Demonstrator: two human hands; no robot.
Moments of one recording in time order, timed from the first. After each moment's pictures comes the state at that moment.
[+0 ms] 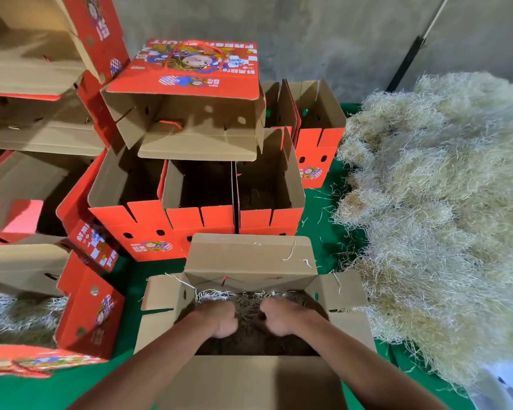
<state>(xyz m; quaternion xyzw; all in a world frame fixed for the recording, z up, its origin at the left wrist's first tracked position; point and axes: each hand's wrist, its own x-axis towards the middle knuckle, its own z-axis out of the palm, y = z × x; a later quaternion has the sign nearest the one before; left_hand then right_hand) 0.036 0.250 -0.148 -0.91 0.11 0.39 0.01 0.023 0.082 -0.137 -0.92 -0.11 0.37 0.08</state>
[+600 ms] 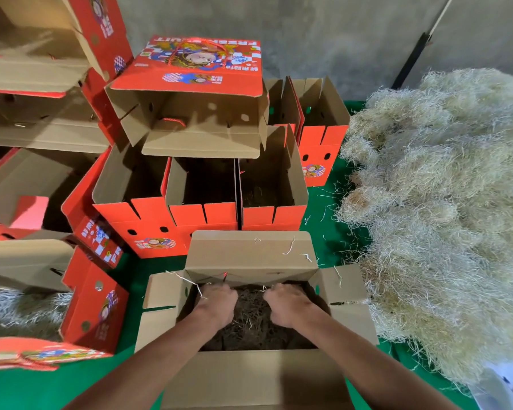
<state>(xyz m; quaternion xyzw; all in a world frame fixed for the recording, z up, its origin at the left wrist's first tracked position) 0.036 0.252 -0.150 -0.94 0.18 0.26 0.13 0.027 0.078 -0.131 -0.95 -0.15 0.28 -0.04</state>
